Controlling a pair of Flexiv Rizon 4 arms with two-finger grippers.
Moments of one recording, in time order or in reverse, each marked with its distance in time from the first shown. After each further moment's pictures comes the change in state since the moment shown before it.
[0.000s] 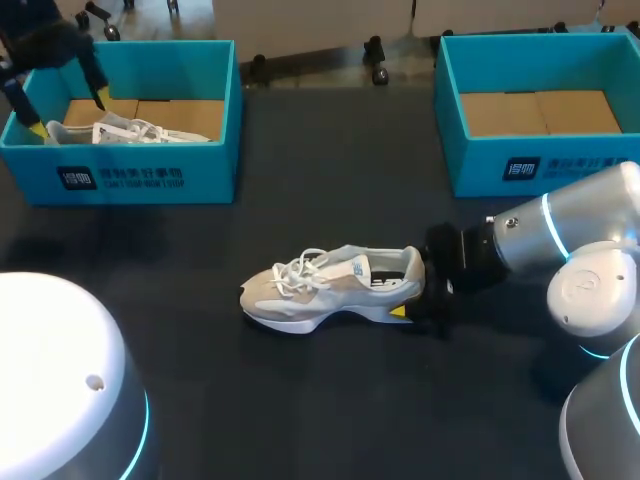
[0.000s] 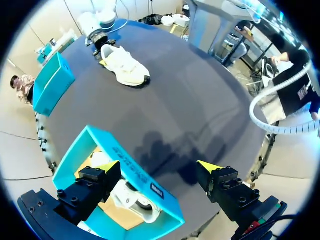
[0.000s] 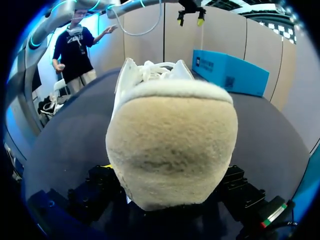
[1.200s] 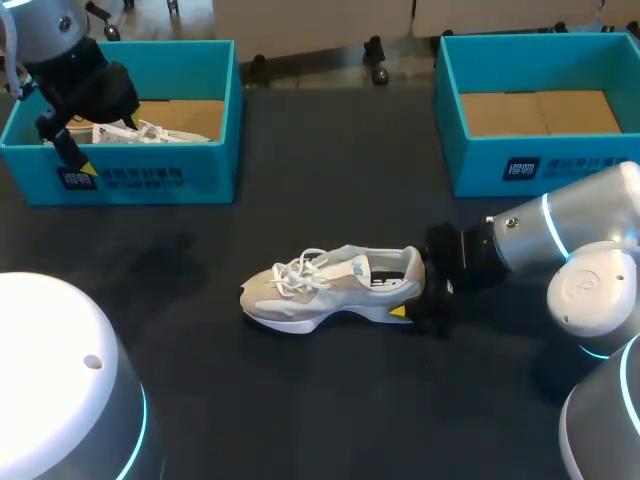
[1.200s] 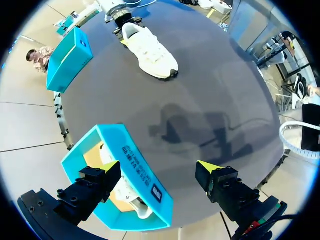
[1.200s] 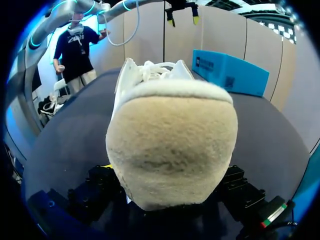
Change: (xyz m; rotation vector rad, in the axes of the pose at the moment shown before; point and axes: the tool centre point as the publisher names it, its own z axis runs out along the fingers) left arm -0.007 -0.053 0.023 -0.216 -0.178 -0.212; right arm 0.000 0.000 0.000 0.000 0.000 0.000
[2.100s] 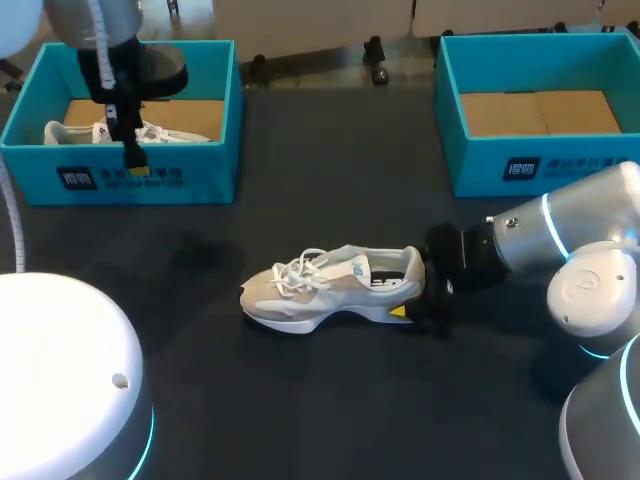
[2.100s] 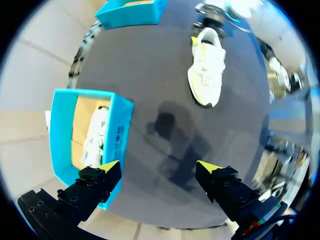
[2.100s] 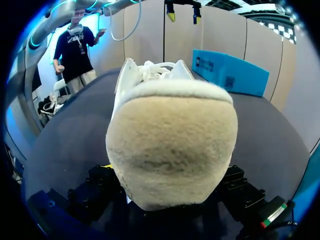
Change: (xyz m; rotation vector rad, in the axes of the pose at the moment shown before) left arm -0.006 -0.041 -0.003 -0.103 0.100 -0.818; right arm 0.000 0.000 0.000 0.000 0.000 0.000
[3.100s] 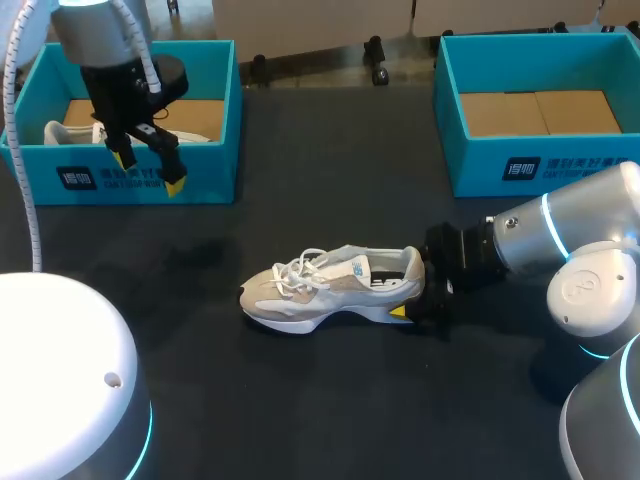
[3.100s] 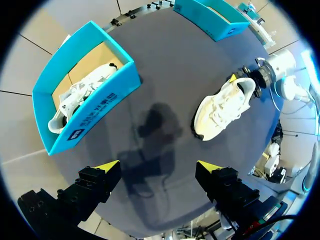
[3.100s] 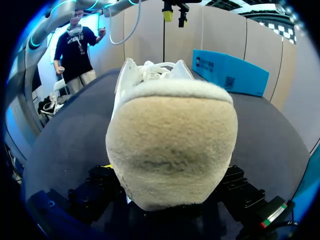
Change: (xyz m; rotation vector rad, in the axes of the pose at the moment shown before) left arm 0.046 -0.011 0.015 -0.012 0.116 -0.636; right arm 0.000 0.000 0.000 0.000 0.000 0.000
